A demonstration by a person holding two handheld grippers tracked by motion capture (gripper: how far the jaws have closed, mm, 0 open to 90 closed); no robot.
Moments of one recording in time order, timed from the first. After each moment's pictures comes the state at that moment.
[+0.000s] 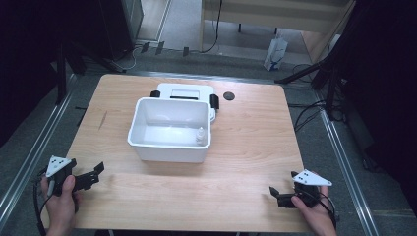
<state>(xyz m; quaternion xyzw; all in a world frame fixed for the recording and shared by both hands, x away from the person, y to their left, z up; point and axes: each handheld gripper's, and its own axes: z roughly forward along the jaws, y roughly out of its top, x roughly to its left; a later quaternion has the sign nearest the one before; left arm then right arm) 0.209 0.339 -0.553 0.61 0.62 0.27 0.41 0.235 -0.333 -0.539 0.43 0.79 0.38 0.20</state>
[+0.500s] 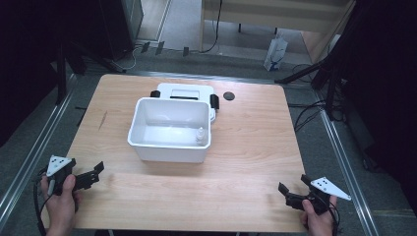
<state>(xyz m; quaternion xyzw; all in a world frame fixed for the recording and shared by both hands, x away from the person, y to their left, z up) 0.210 0.338 -0.553 0.61 0.62 0.28 0.40 0.220 -0.356 -0.547 0.51 0.69 0.46 0.22</state>
